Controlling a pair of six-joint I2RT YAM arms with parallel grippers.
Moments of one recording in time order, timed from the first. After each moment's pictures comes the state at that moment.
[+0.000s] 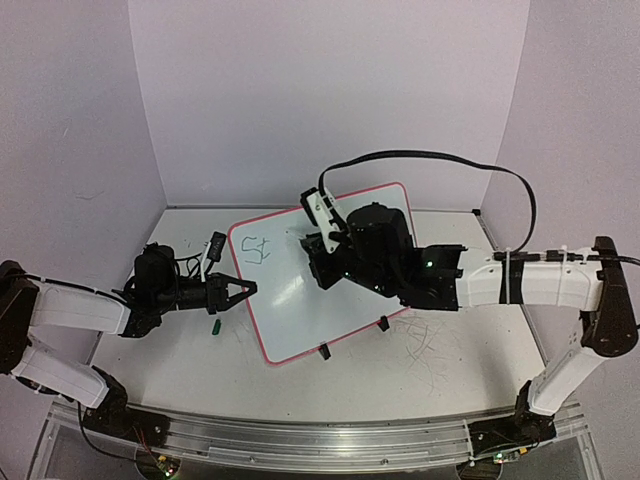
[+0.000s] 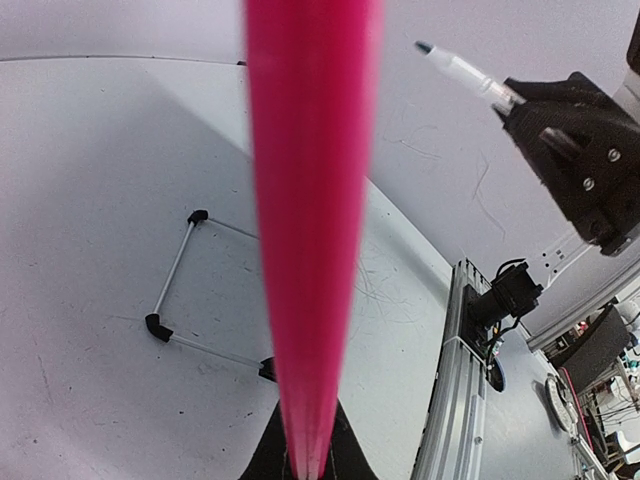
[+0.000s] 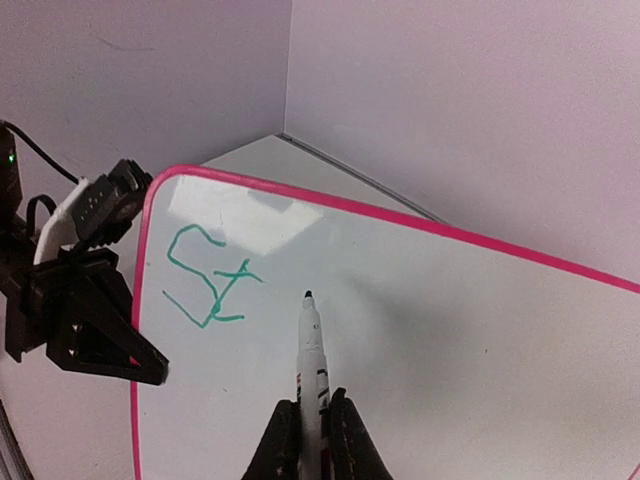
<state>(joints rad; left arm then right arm) -0.54 1.31 0.42 0.65 0.68 -0.47 1.11 1.63 1.25 0.06 0.38 0.02</state>
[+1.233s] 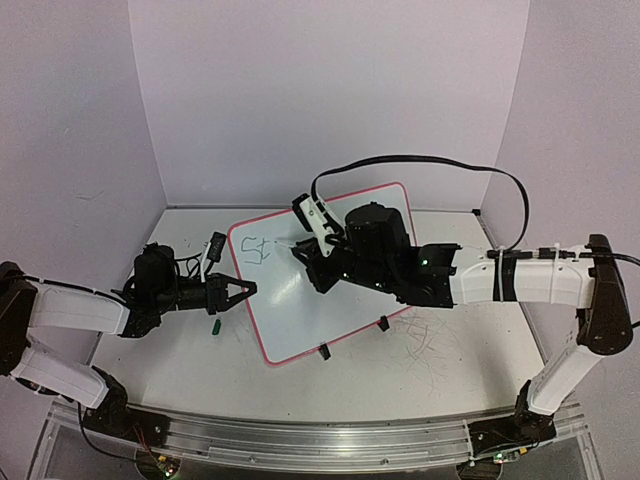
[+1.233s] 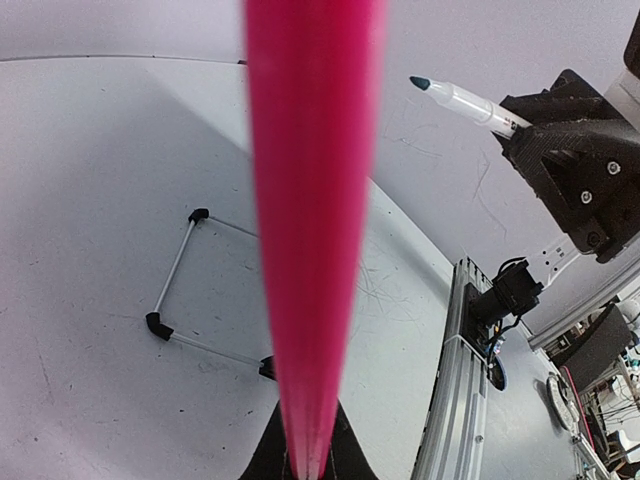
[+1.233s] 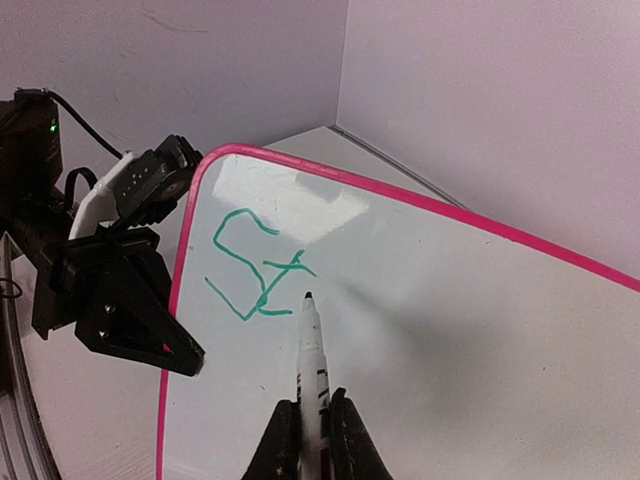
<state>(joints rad) -0.54 1.30 0.42 0.64 0.68 -0.46 1.08 1.65 1.26 0.08 0.21 -0.01</state>
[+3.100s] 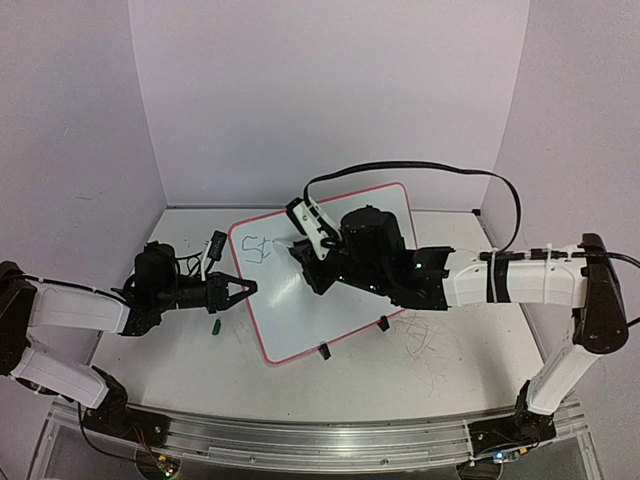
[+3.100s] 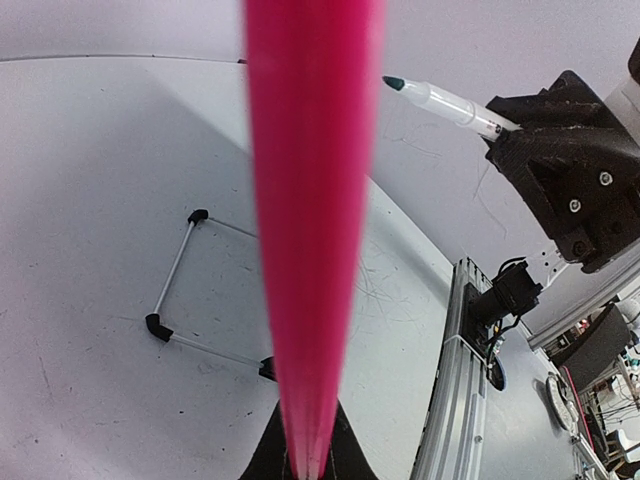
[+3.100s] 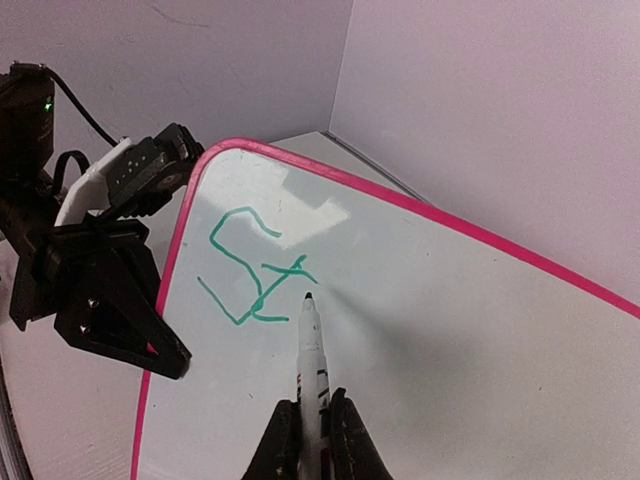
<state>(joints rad) -0.54 1.30 0.44 0.62 0.68 -0.46 1.09 1.68 1.25 0.12 0.24 -0.09</state>
